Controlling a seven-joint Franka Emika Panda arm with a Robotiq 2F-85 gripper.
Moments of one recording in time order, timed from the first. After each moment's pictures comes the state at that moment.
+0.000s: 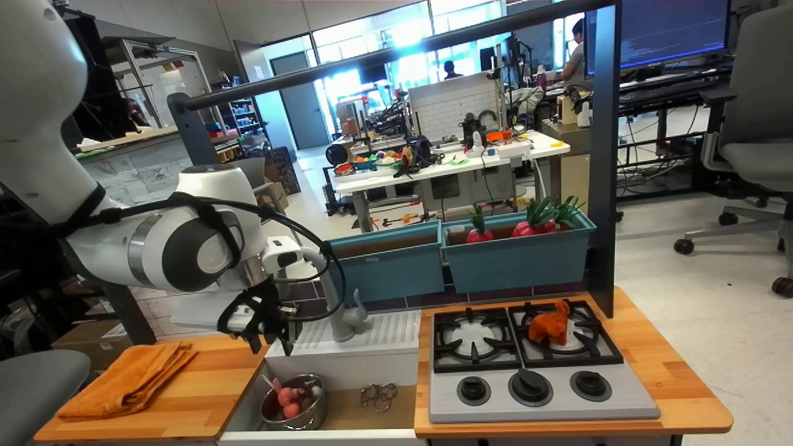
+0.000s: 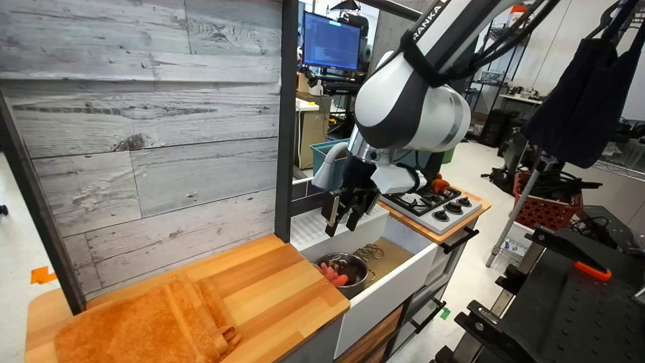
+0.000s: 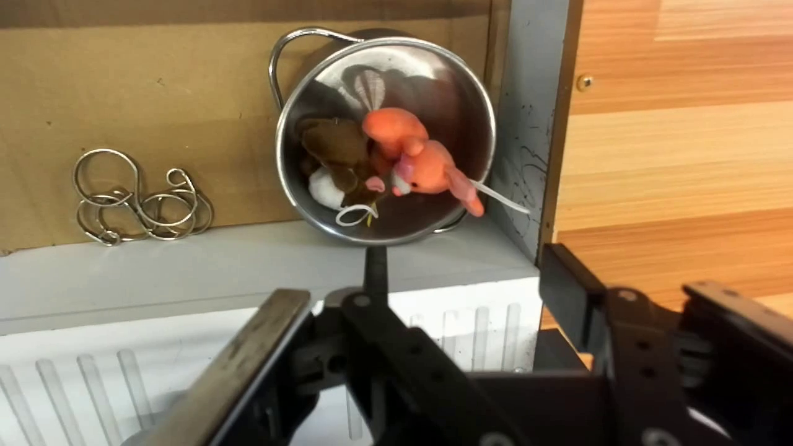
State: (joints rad) arm -0.10 0.96 0.15 -1.78 0.07 2.82 -0.12
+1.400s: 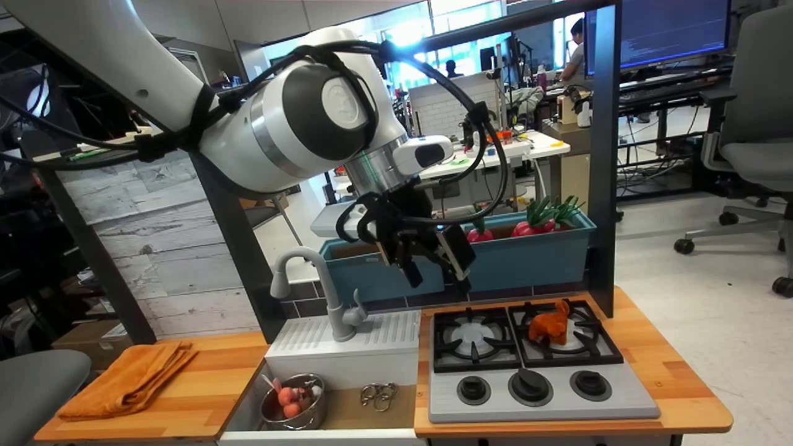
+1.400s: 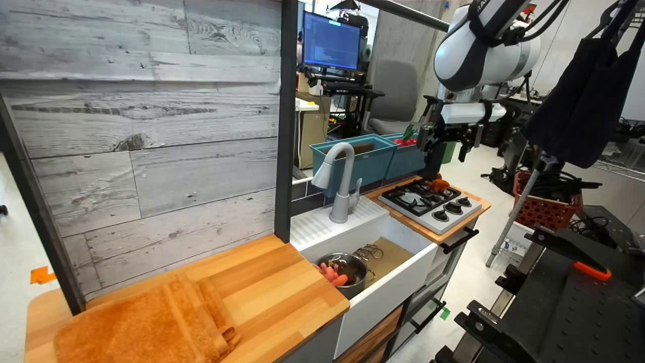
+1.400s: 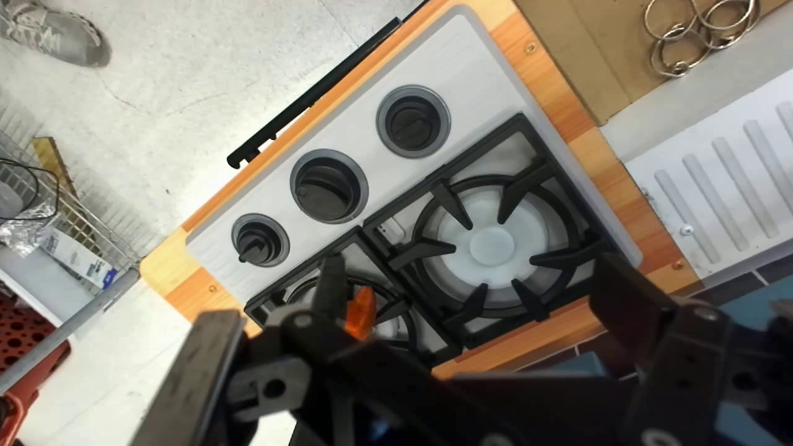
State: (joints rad) arm -0.02 0.83 -0.38 -1.72 0.06 2.57 0.30
